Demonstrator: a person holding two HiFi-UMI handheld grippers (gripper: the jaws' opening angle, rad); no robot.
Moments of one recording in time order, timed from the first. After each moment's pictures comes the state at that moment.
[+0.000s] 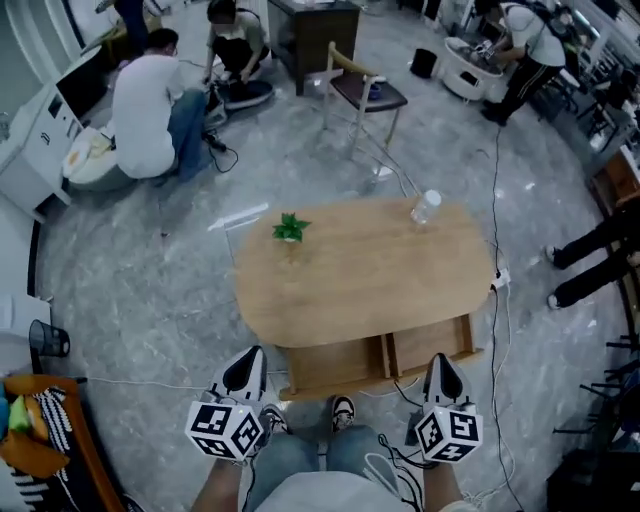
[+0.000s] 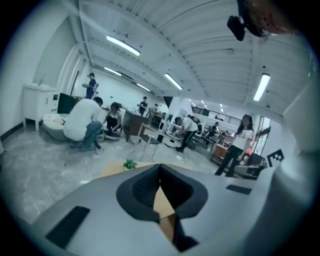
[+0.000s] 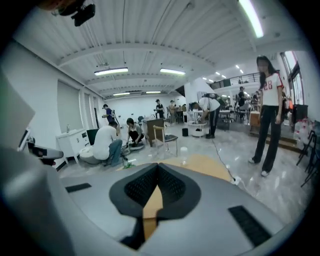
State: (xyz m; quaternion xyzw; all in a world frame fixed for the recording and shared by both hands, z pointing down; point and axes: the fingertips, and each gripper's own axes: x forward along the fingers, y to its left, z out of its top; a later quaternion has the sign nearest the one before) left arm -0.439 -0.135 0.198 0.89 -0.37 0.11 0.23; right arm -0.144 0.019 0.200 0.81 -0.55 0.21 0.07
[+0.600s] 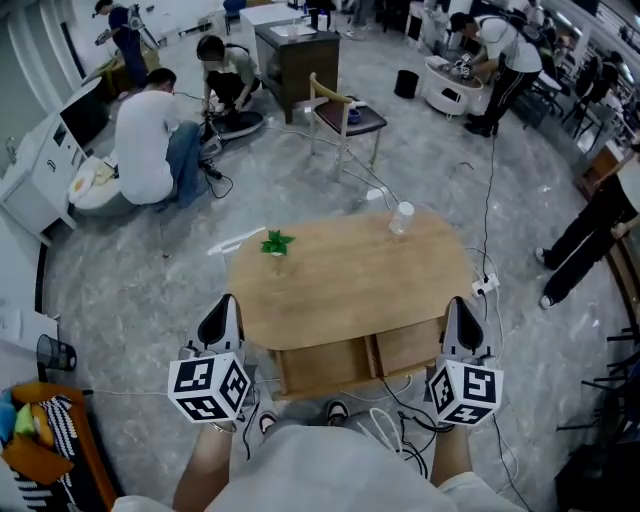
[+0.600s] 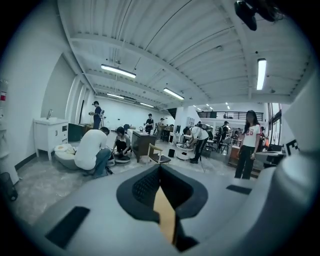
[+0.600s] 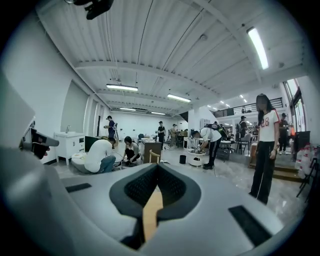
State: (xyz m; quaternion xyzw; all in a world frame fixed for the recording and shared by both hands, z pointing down) left arm -0.408 -0.157 0.062 0.88 -0.45 0.07 0.12; right arm -0.076 0.017 0.048 0.83 -0.56 0.05 0.06
